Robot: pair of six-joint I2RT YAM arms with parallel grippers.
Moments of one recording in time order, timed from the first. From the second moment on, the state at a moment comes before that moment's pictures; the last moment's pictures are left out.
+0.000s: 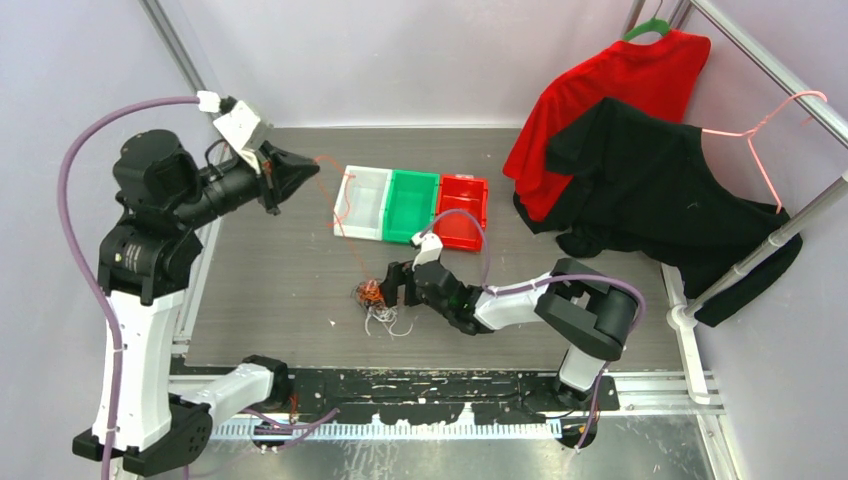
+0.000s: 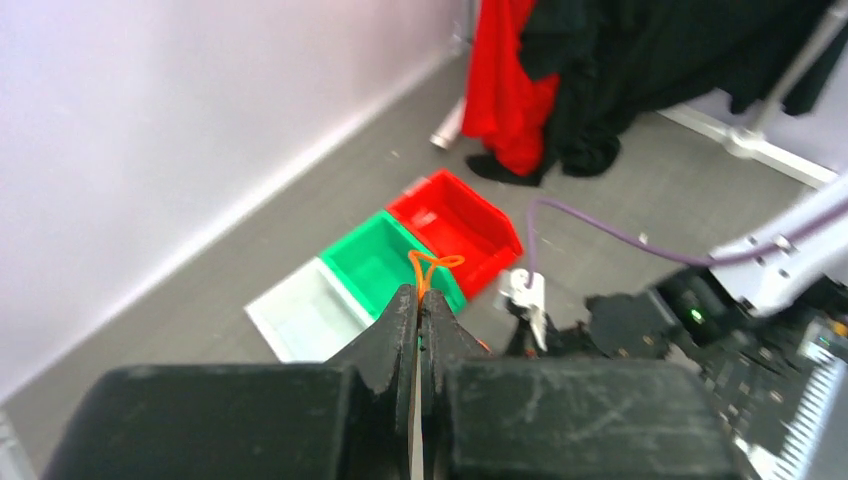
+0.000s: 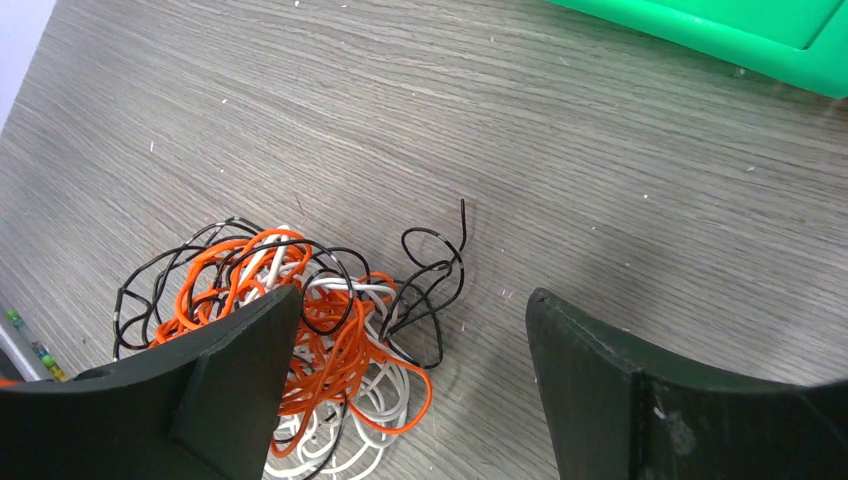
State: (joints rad) left arm -0.25 1.06 1.73 -0.84 0.63 0.15; right arm 1.04 1.69 0.66 0.57 0.28 0.62
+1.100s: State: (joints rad) left arm -0.25 0.94 1.66 -0.30 0.52 -0.03; right arm 1.04 1.41 0.91 0.41 0.06 0.36
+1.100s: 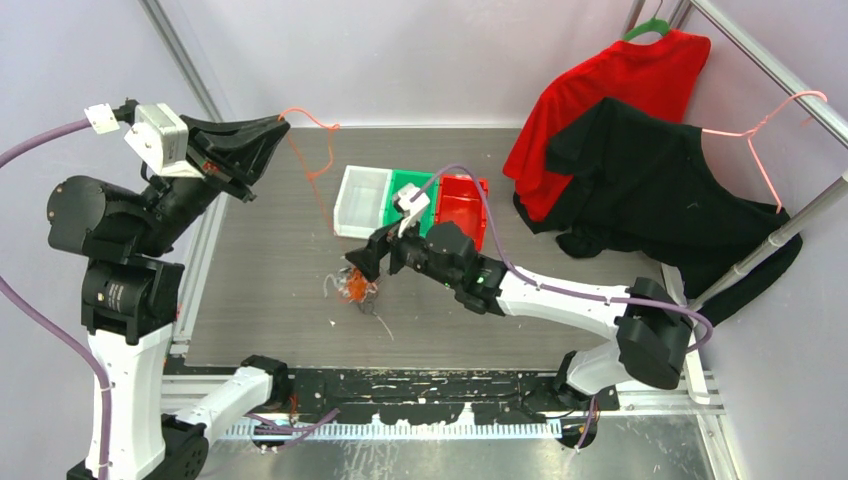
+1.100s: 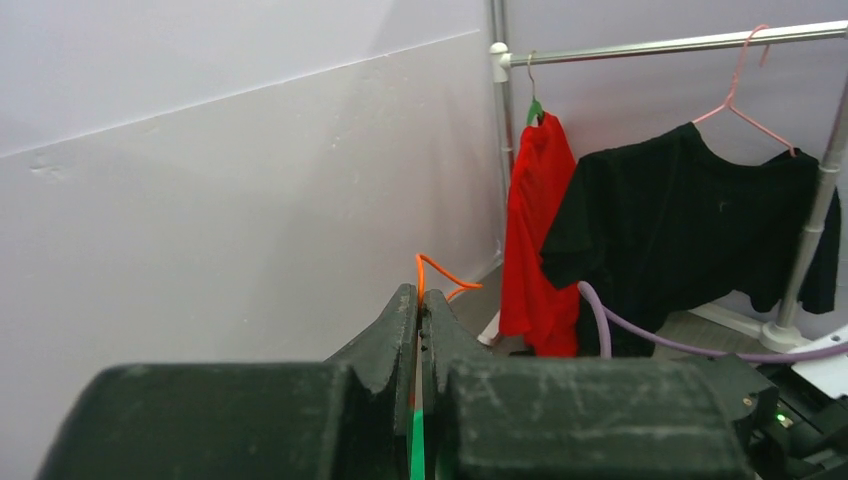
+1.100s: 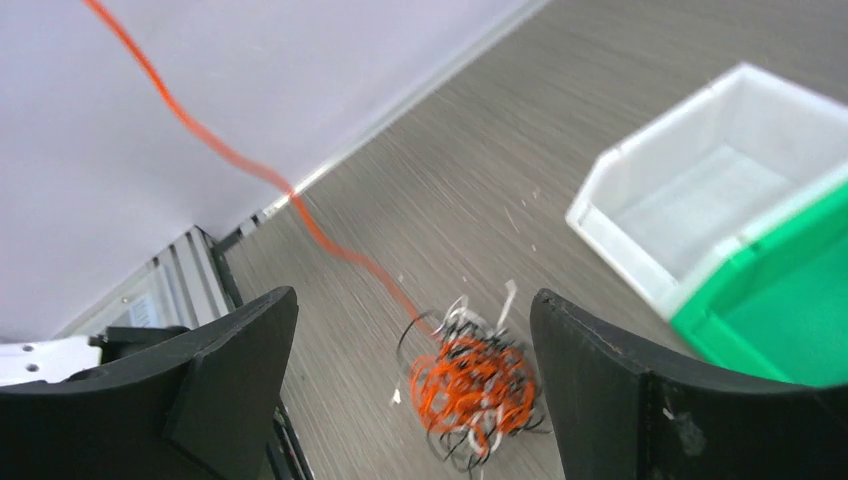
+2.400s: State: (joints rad) left arm -0.25 0.94 1.64 -0.32 0.66 -0.12; right arm 1.06 1.63 1.03 0.53 -0.08 0.39
